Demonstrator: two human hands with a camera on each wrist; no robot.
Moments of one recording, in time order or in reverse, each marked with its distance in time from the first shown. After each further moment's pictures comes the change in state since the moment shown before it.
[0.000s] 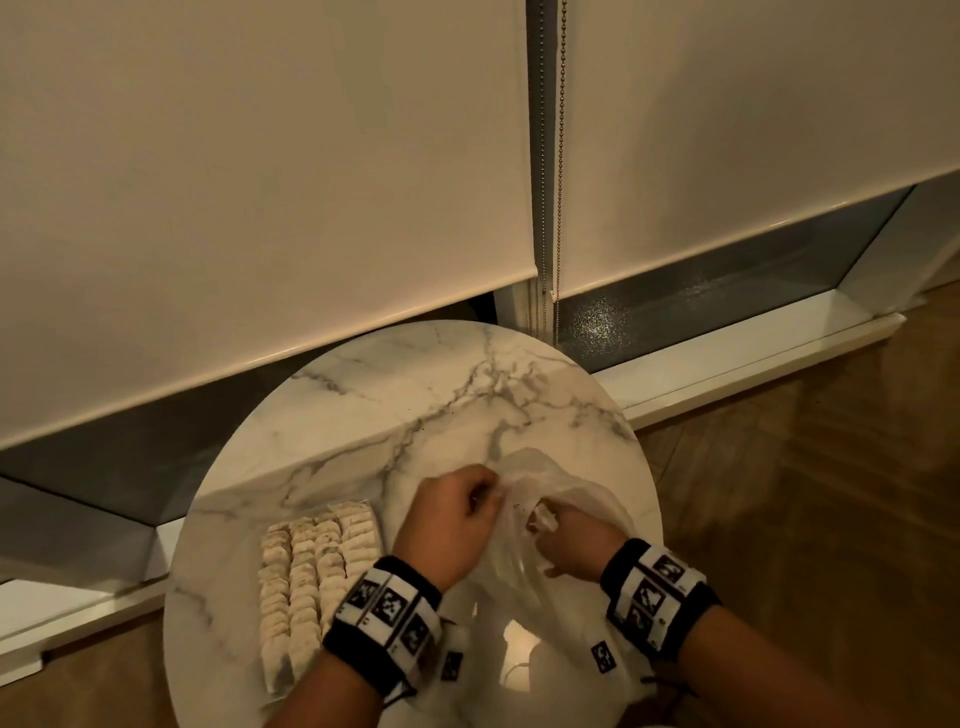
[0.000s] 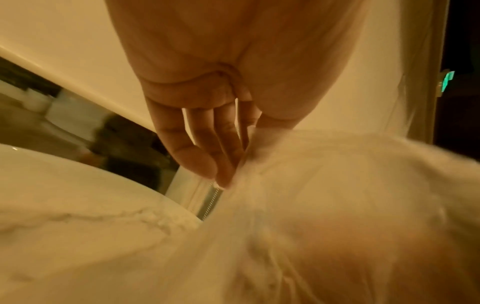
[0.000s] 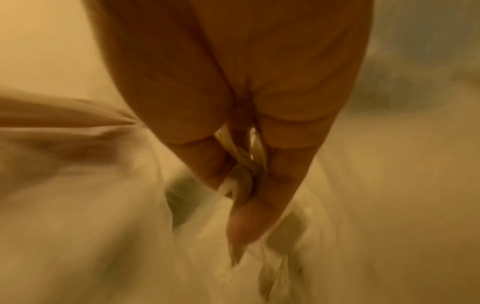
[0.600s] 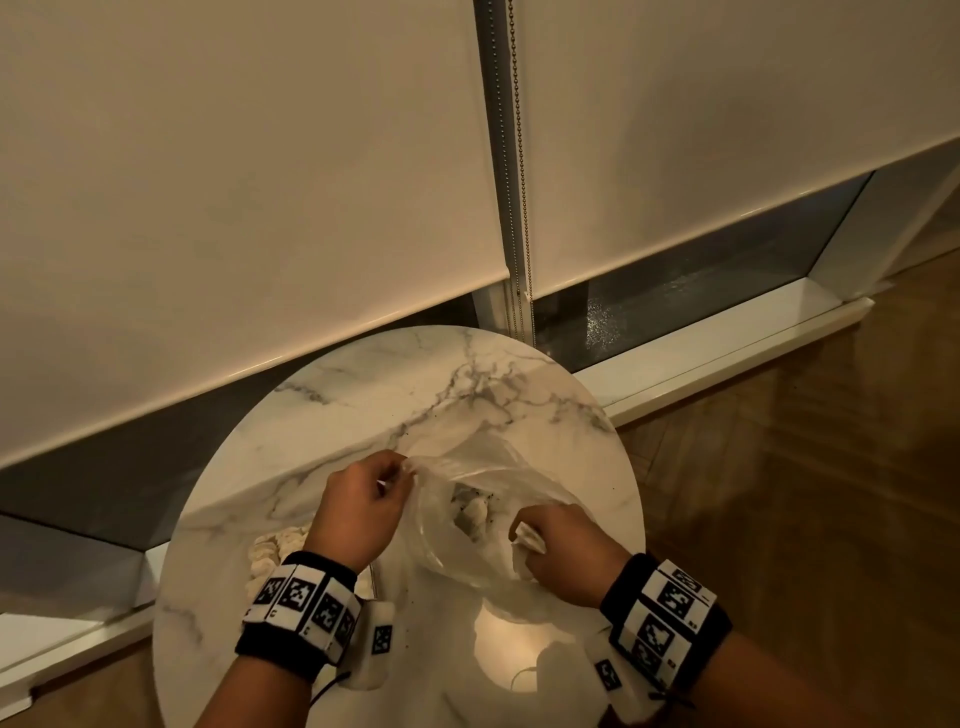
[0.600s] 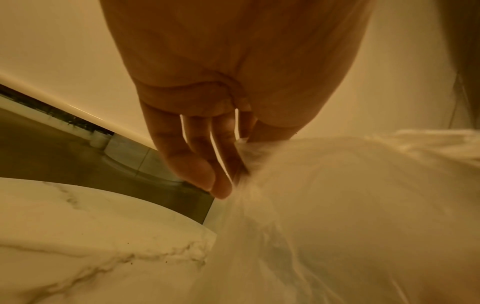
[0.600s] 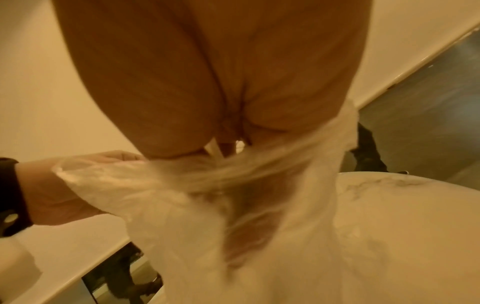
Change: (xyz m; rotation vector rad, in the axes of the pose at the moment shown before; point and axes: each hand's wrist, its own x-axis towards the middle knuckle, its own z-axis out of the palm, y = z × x) left_hand 0.008 -0.045 -0.045 0.106 0.121 -0.084; right_hand -0.035 0.006 0.004 -0.041 0.228 -0.178
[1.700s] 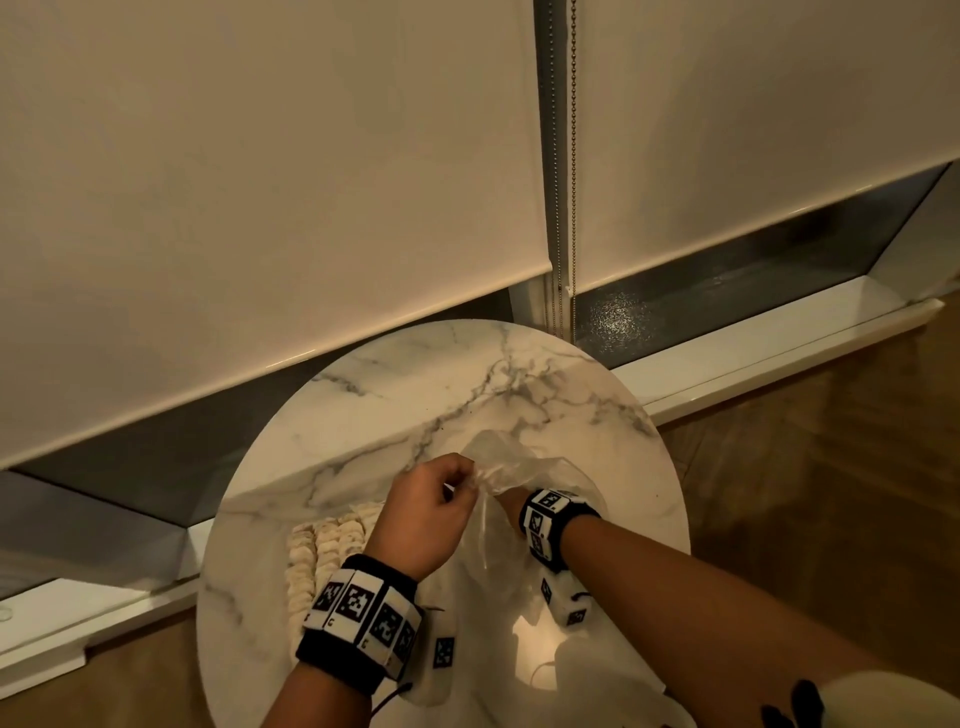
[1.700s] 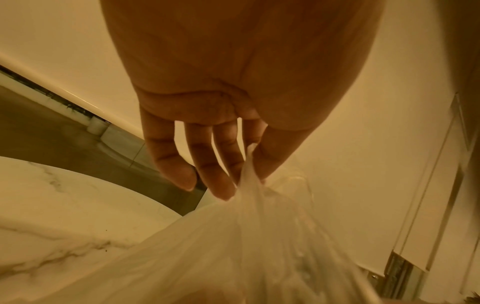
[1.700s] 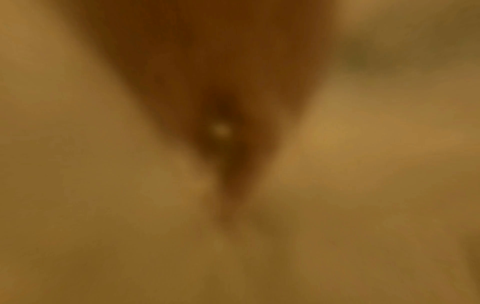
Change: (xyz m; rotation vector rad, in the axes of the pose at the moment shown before) left_hand -0.011 0.031 0.002 -0.101 -0.109 -0.012; right_hand 0.124 -0.029 0.042 -0.178 -0.338 0.241
